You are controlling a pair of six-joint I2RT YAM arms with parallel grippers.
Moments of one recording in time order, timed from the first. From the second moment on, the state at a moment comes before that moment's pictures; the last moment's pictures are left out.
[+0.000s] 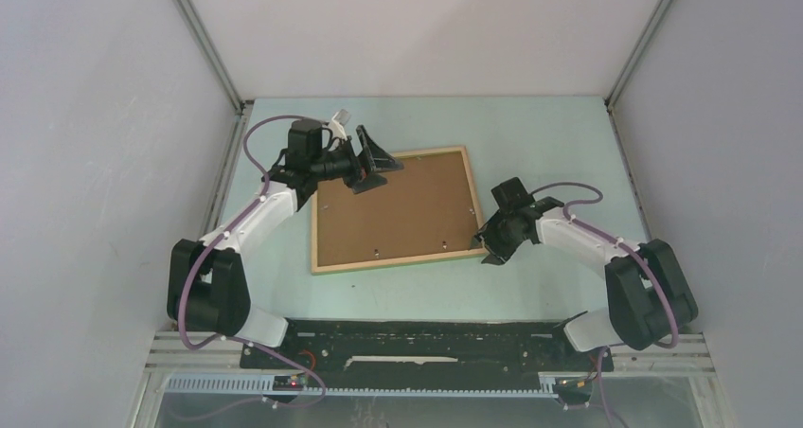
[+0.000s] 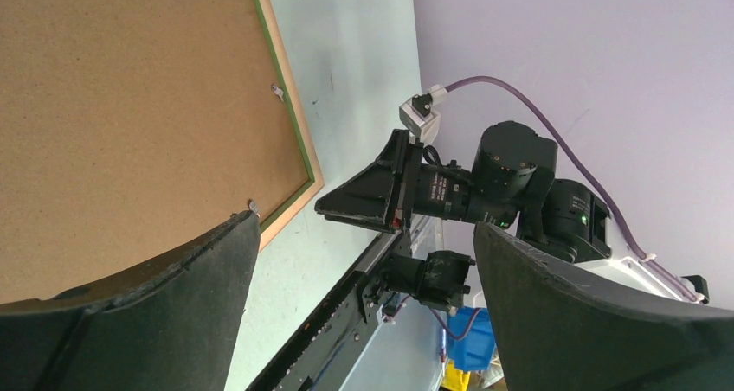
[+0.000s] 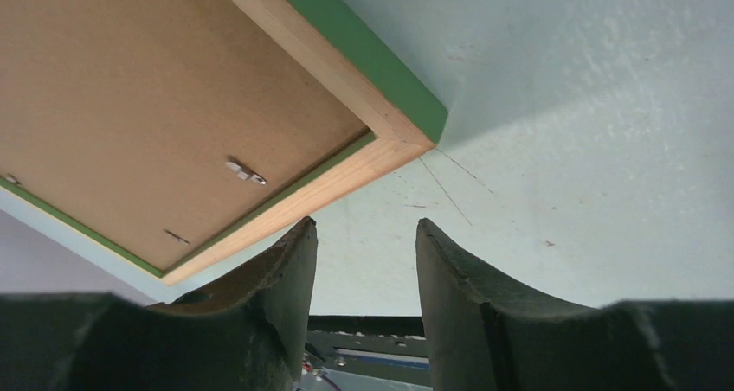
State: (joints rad) left arm -0.26 1.45 1.05 -0.09 0.75 -0.85; right arm 0.45 1.42 0.80 -0.61 -0.13 1.19
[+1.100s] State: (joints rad) left arm -0.27 1.44 1.05 -0.09 0.76 -0.86; right arm 0.26 1.66 0.91 -0.44 -0.11 1.12
